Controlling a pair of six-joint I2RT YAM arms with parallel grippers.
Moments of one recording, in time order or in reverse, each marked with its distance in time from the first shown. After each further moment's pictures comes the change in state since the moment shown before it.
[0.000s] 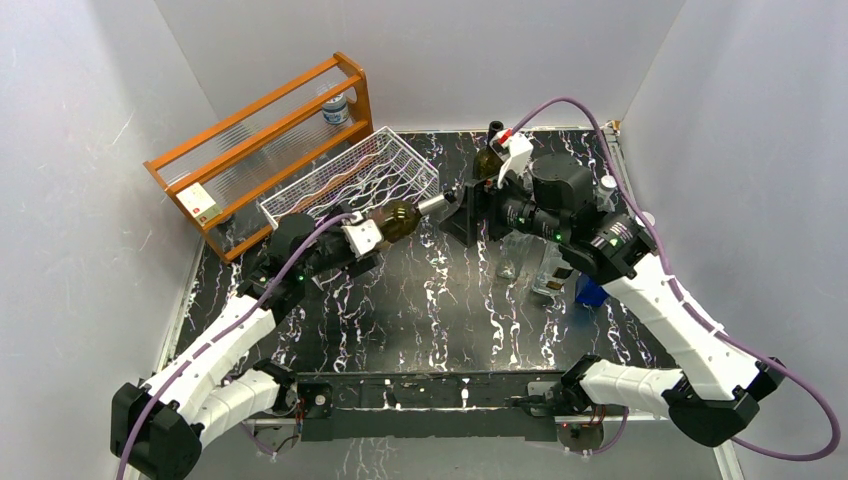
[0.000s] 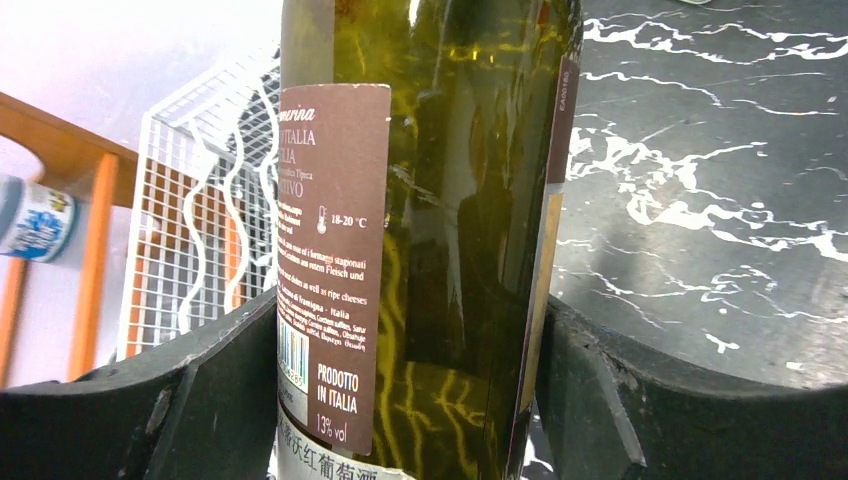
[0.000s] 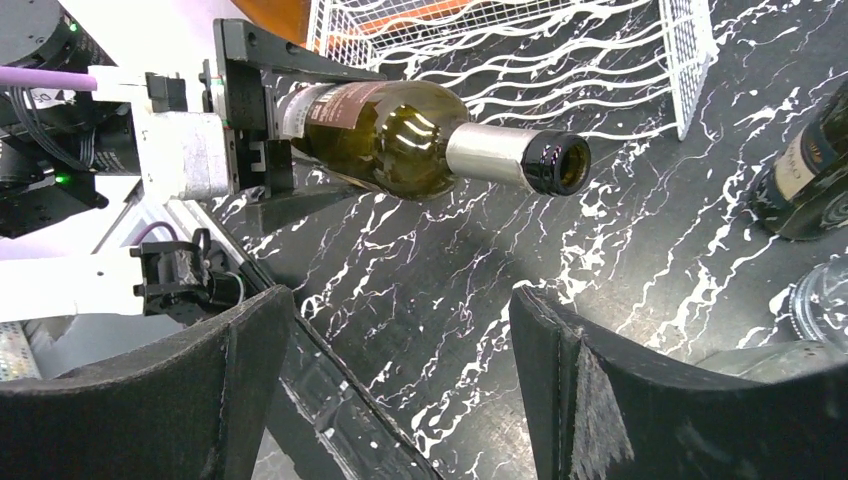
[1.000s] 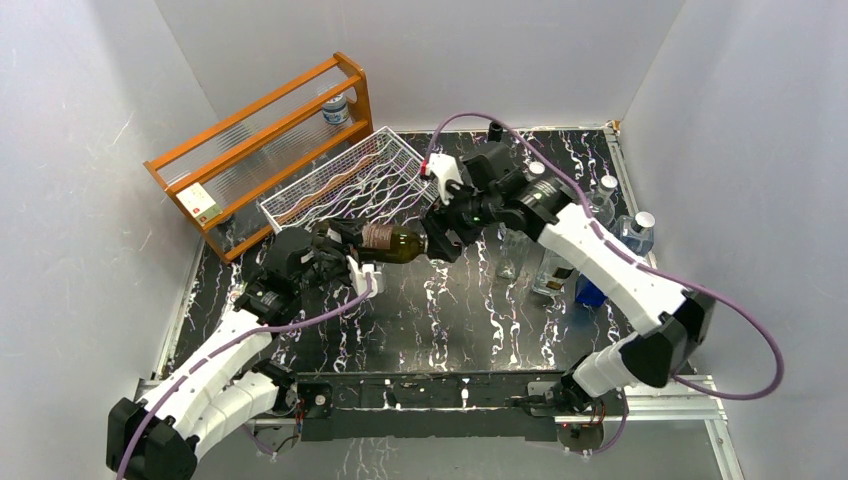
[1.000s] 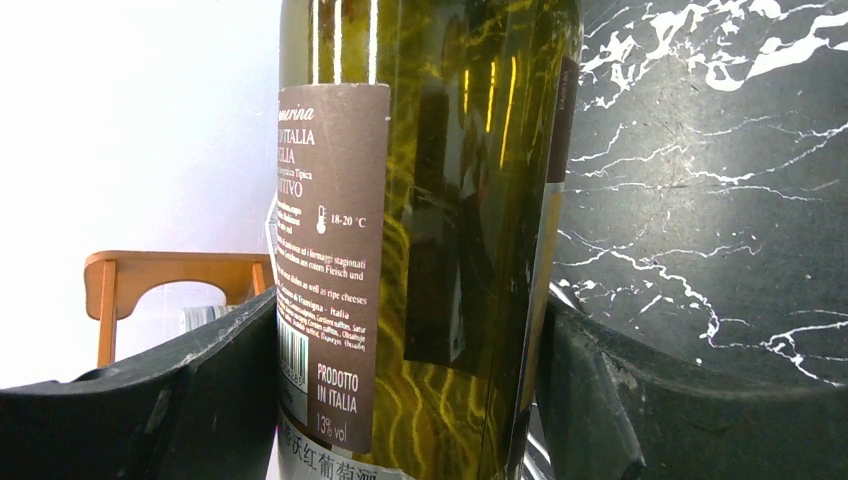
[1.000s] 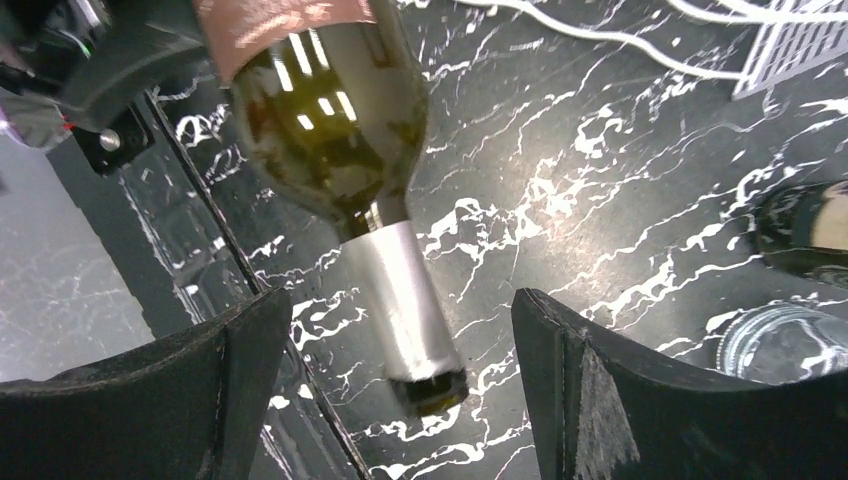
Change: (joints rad) left arm -0.009 -0.079 -0.089 0.014 0.058 0.588; right arm 0.005 0.314 0.154 -0.230 -0.150 -0.467
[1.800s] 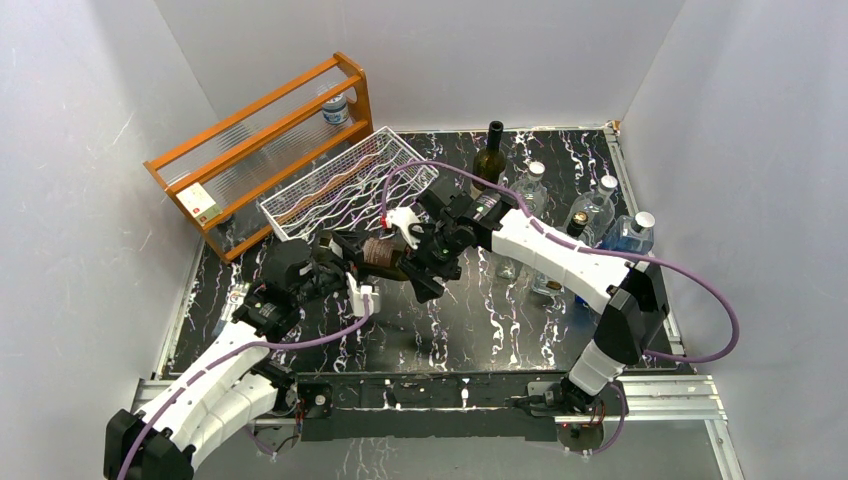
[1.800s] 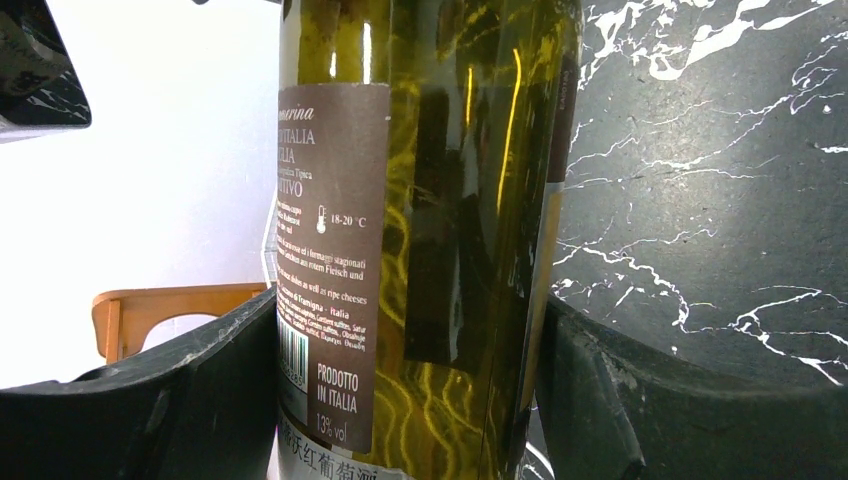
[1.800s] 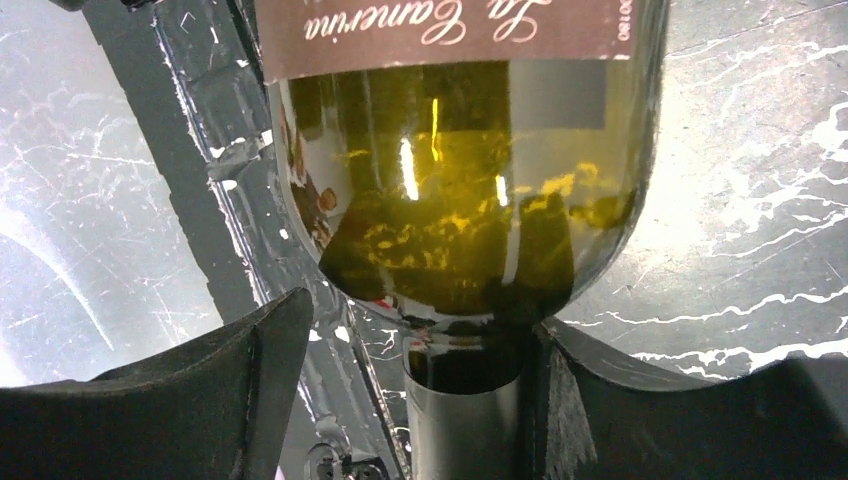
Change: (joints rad) left arm -0.006 -0.082 -0.086 -0.017 0.050 0.106; right arm 0.146 0.207 -0.039 -0.096 -0.097 -0.109
